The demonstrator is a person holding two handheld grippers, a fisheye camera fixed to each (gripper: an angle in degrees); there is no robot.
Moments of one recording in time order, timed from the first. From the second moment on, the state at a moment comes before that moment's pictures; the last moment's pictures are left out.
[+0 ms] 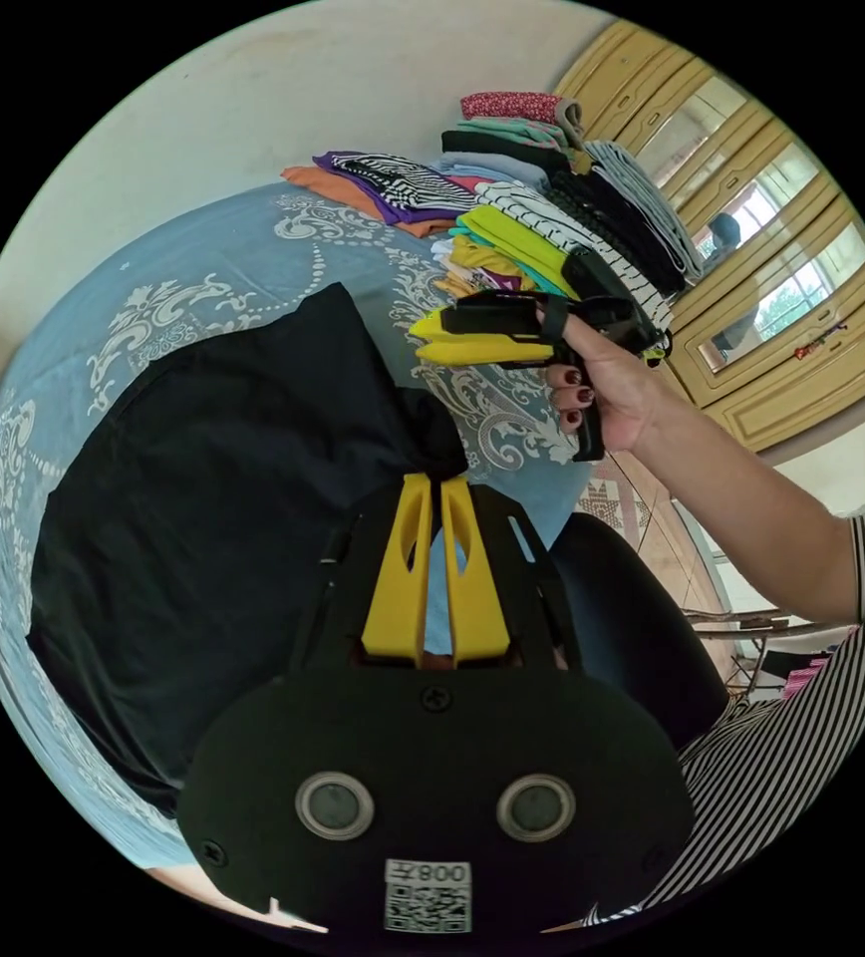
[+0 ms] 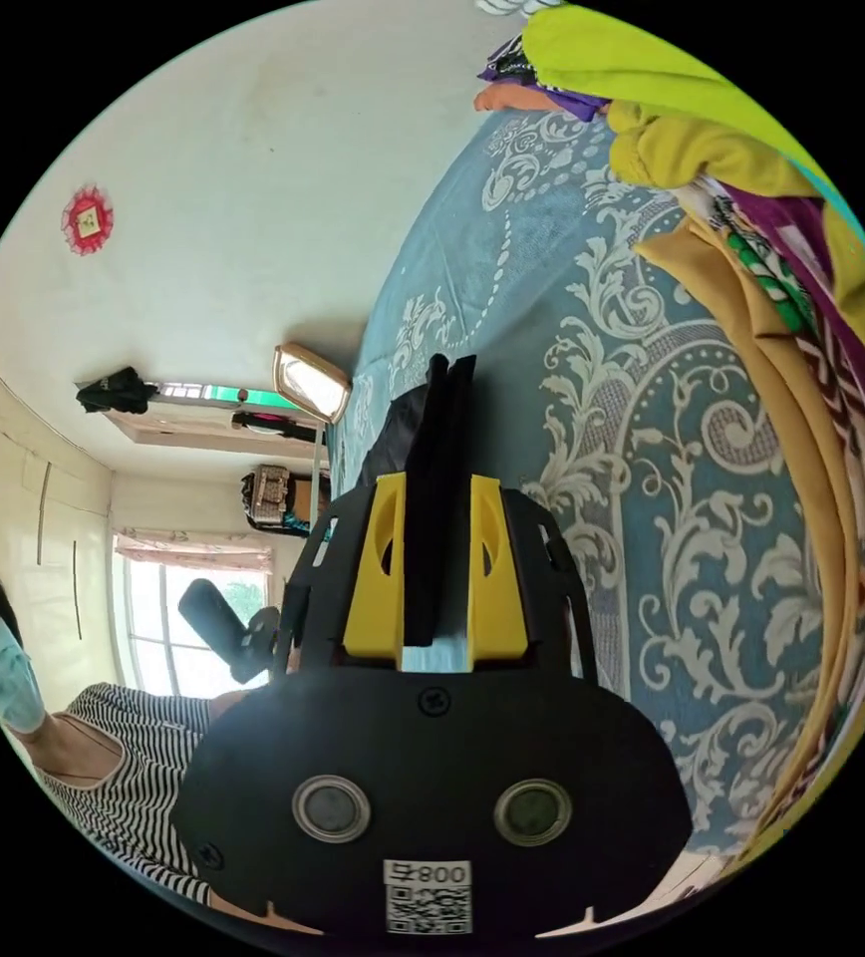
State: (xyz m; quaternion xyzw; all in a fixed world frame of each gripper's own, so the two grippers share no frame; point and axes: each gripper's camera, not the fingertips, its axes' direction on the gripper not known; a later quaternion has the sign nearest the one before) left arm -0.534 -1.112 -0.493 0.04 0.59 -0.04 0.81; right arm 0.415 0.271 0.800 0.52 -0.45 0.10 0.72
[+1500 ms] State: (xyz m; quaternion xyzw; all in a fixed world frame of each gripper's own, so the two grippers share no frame) left arm -0.746 -0.502 -0.176 0.05 0.60 -0.35 0.72; right arm 0.021 -0.097 0.558 0.50 -0.38 -0.06 0.77
